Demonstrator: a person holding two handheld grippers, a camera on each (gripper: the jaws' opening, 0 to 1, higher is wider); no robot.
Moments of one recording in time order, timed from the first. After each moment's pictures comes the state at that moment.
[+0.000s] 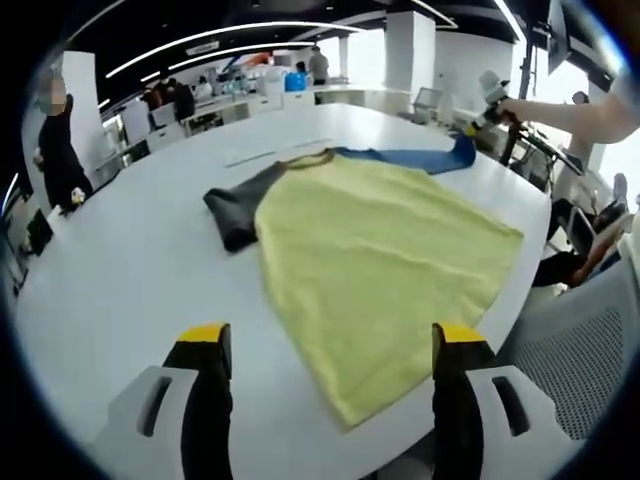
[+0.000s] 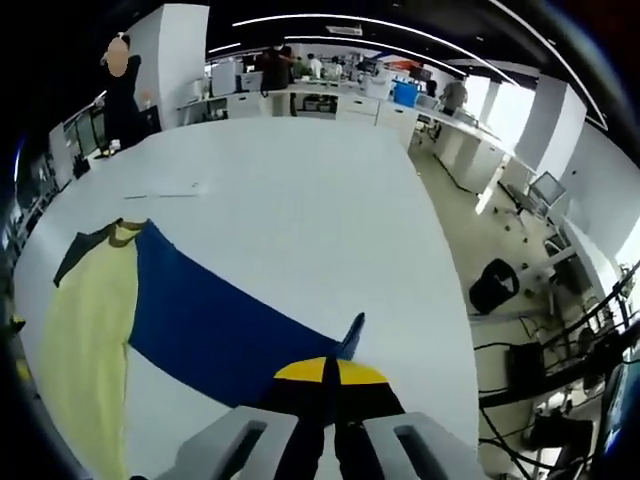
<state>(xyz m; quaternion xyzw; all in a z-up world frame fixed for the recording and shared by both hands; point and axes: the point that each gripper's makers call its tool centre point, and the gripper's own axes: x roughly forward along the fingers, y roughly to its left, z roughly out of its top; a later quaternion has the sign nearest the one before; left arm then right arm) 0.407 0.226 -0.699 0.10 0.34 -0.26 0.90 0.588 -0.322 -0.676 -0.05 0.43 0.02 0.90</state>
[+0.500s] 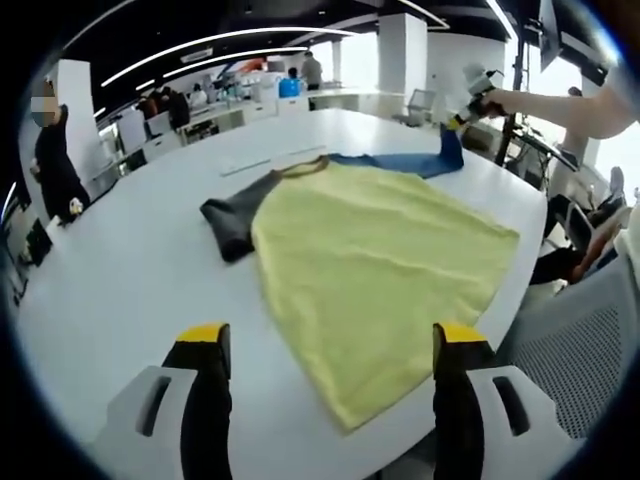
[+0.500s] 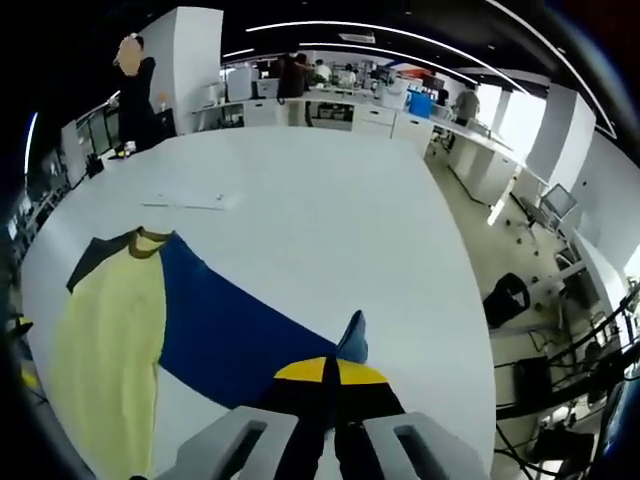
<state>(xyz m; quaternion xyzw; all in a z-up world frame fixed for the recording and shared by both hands) 0.407 0.222 -0.693 0.11 0.32 -0.27 0.90 0.606 -0.279 -0.666 -0.06 0.42 0.05 0.91</state>
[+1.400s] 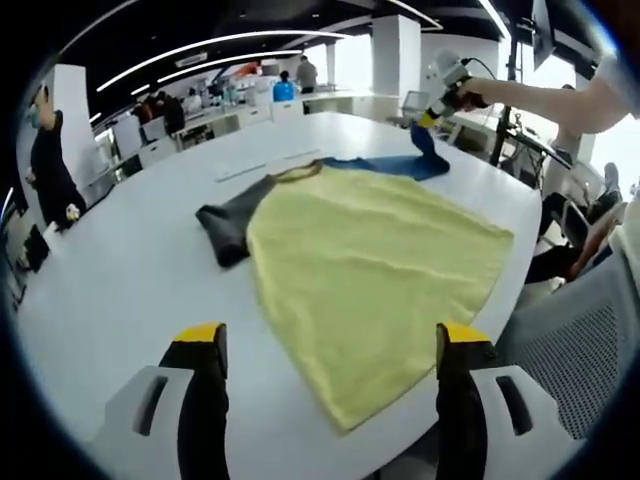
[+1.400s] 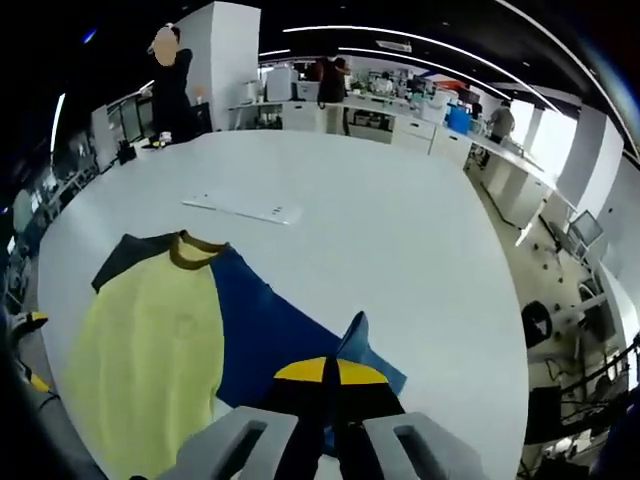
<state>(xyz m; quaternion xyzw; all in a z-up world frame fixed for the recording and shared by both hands) 0.406 0.217 -0.688 0.11 0.32 -0.28 0.90 0.640 -0.203 -0.655 -0.08 0.41 0.12 0.90</state>
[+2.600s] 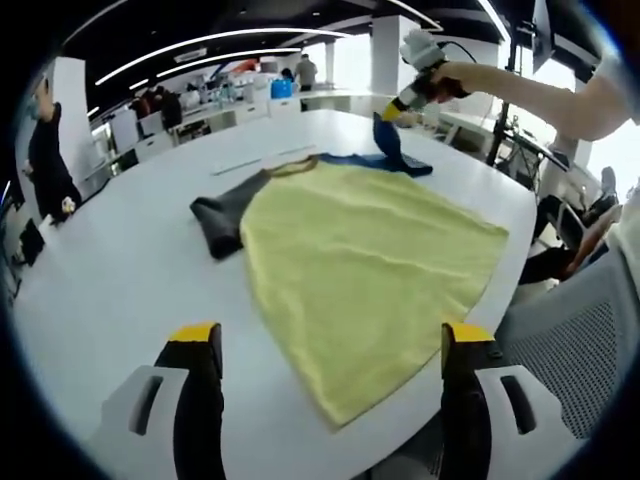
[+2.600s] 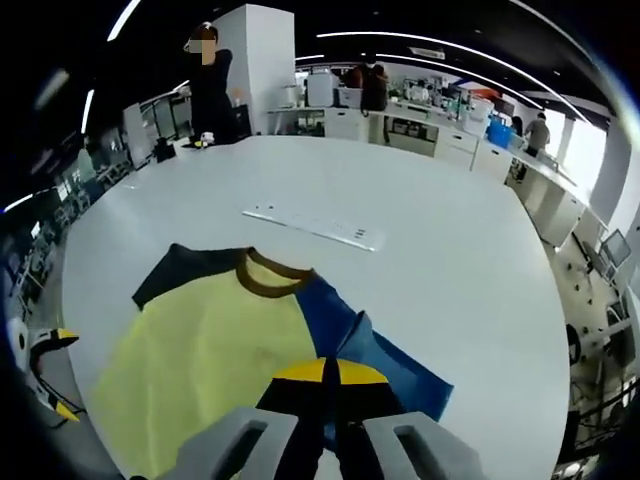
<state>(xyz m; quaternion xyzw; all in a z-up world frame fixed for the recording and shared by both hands) 0.398 0.216 -0.696 0.10 0.32 -0.28 0.90 0.640 -0.080 -0.646 -0.08 0.40 0.20 0.89</state>
